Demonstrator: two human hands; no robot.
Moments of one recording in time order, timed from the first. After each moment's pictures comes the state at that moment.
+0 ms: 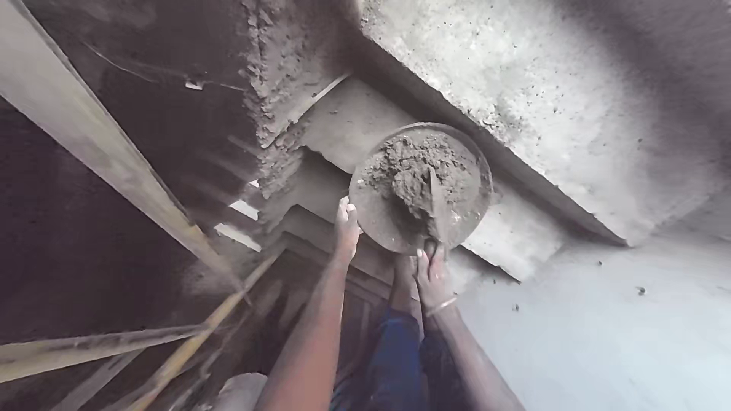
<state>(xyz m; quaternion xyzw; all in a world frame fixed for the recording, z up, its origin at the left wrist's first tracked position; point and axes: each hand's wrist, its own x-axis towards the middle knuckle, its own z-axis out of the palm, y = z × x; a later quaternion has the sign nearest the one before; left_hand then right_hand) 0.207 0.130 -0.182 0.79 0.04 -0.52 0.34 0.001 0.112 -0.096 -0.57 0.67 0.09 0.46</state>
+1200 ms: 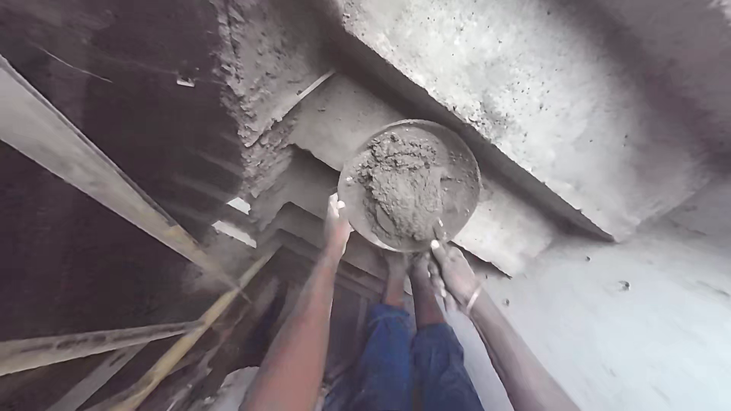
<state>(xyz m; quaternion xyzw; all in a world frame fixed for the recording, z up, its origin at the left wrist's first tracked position) 0.204 0.127 -0.180 0.82 0.01 -0.50 0.27 -0.045 0.044 -0.067 -0.19 0.65 0.11 0.73</state>
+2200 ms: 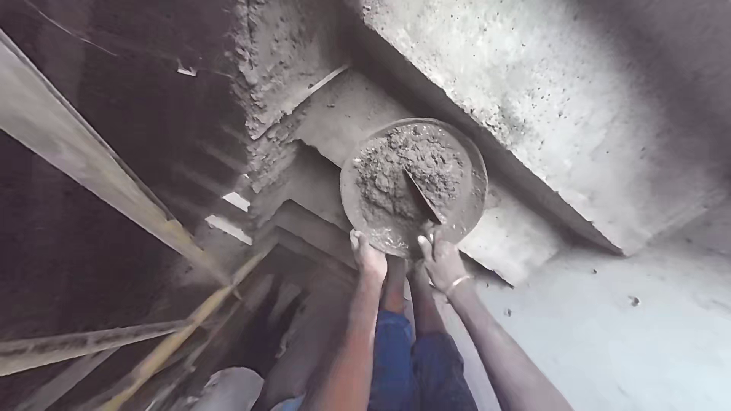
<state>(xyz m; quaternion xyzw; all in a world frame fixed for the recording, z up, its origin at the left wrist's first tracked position) 0.103 0.155 -0.193 0.68 0.31 -0.38 0.55 -0.016 0.043 -0.103 -0.61 0.56 0.26 0.50</state>
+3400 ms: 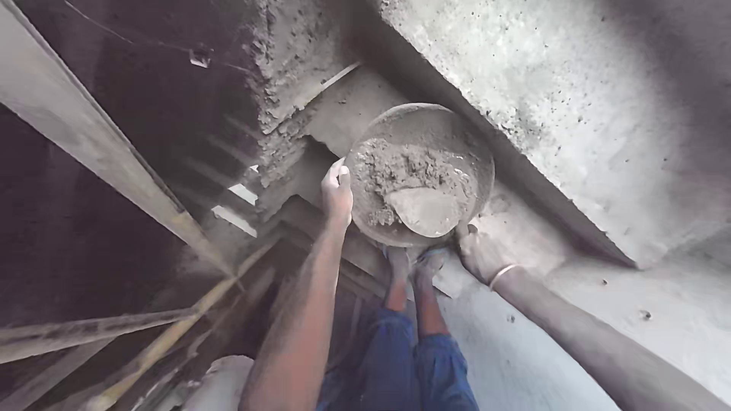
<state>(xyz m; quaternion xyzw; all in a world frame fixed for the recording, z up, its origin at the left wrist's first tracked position) 0.242 0.078 -0.174 0.84 -0.11 -0.40 0.35 -0.020 -0.037 -0.085 -0.70 0.34 0.52 0.34</state>
